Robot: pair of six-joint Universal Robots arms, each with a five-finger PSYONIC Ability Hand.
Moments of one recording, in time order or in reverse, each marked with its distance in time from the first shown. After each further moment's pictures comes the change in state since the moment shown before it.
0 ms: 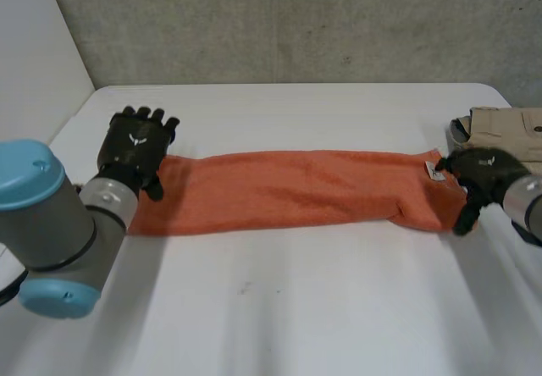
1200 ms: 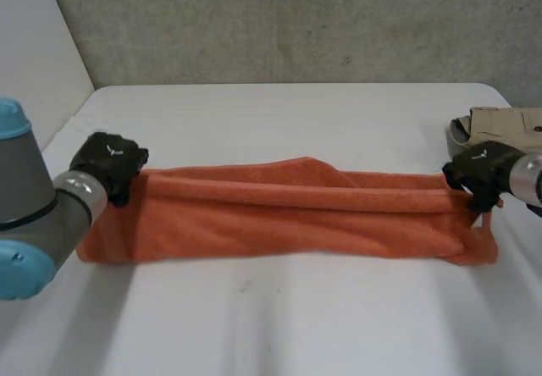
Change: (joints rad) left arm 0.107 -0.001 0.132 -0.400 0.030 0.143; right arm -0.005 0.115 -0.301 0.376 -0.038 -0.330; left_hand 0.934 0.996 0.983 0.999 0.945; right_hand 0.756 0.940 0.954 0.948 0.926
